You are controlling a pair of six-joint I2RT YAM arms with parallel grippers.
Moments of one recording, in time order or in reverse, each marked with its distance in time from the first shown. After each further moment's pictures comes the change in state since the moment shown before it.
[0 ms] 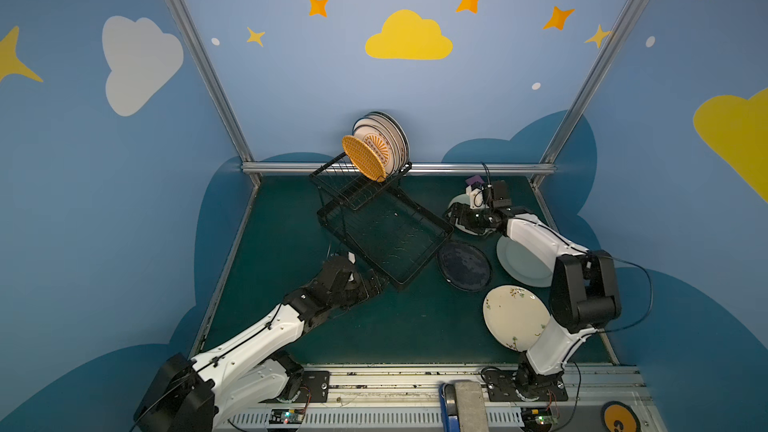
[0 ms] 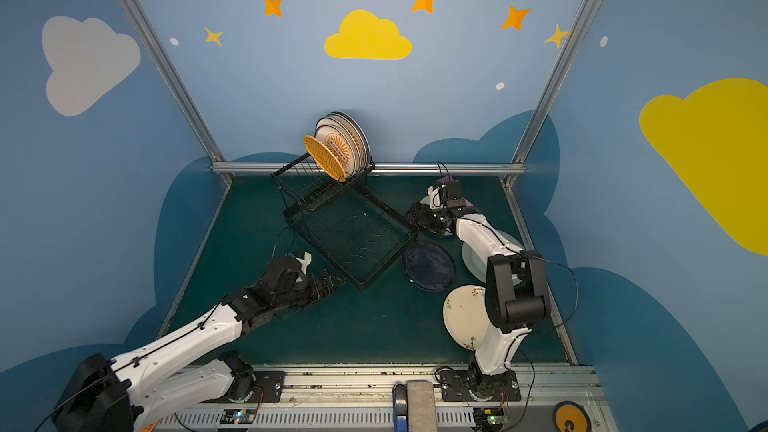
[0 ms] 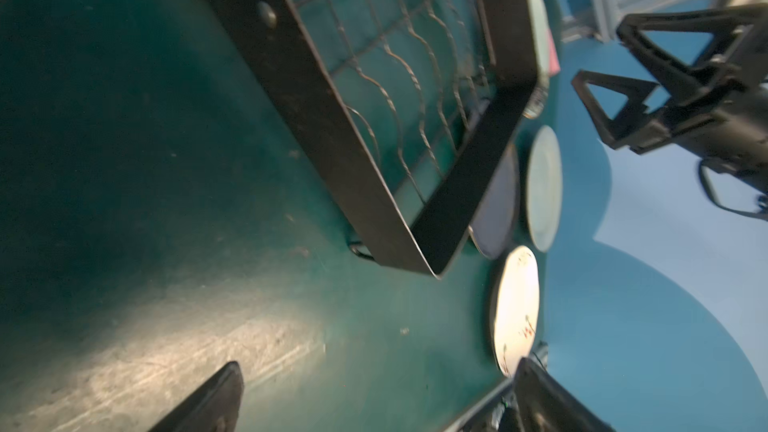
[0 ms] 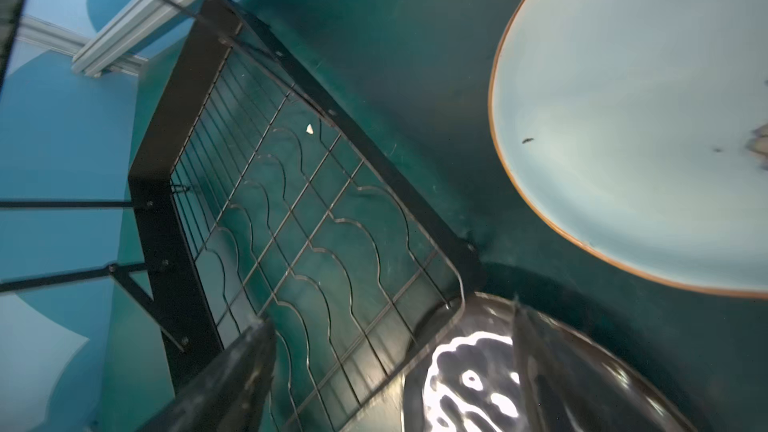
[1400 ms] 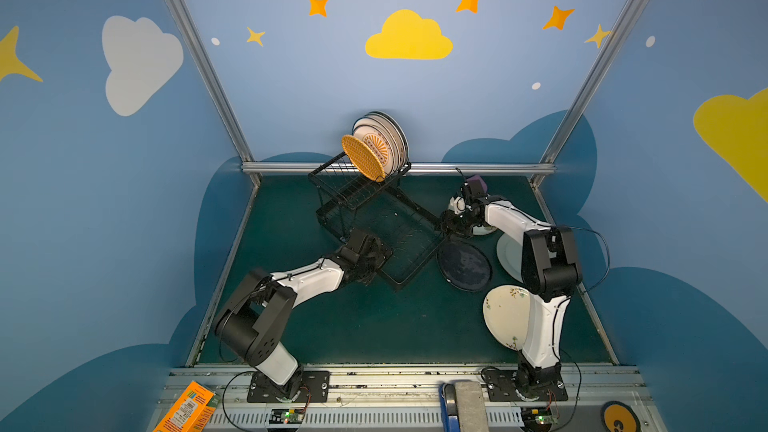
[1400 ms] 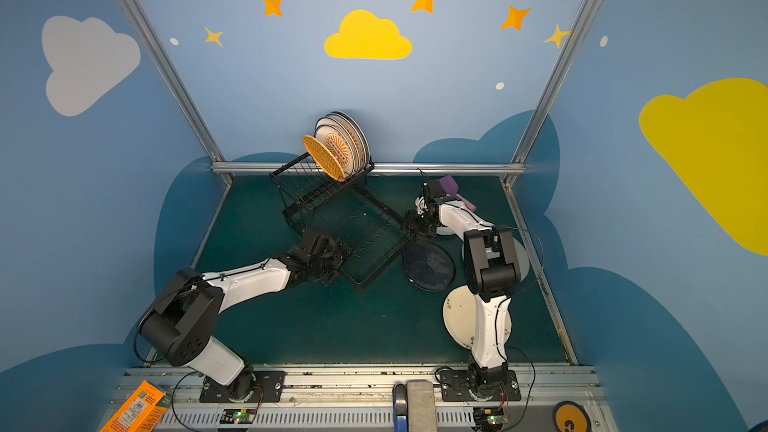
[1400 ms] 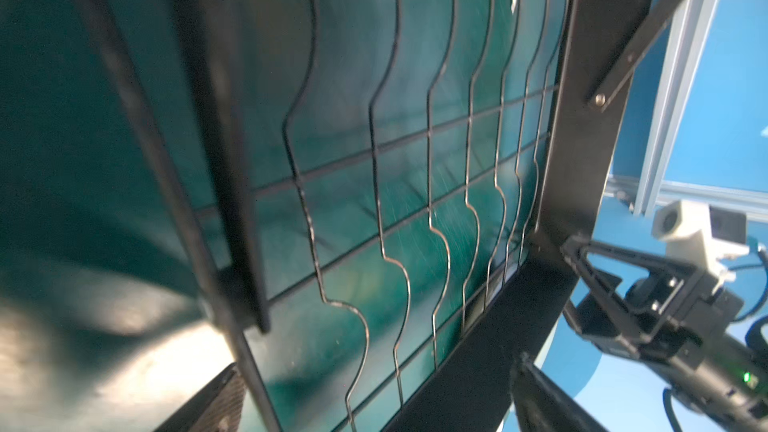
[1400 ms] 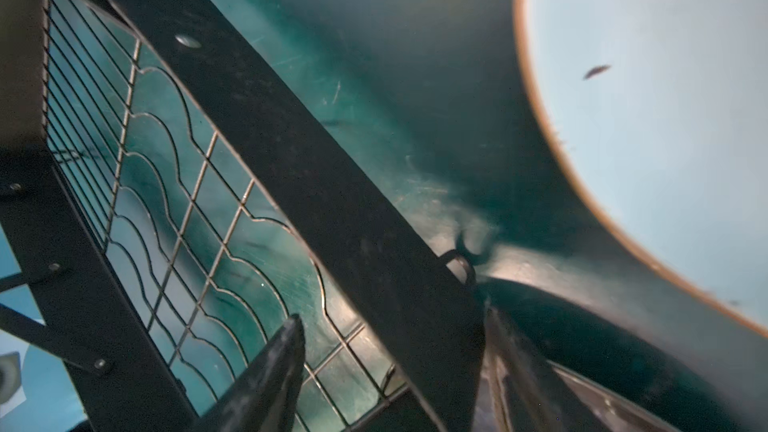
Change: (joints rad) left arm 0.101 0.536 0.270 0.186 -0.032 -0.267; right arm 0.063 0.271 0.224 -0.233 -0.001 -0.020
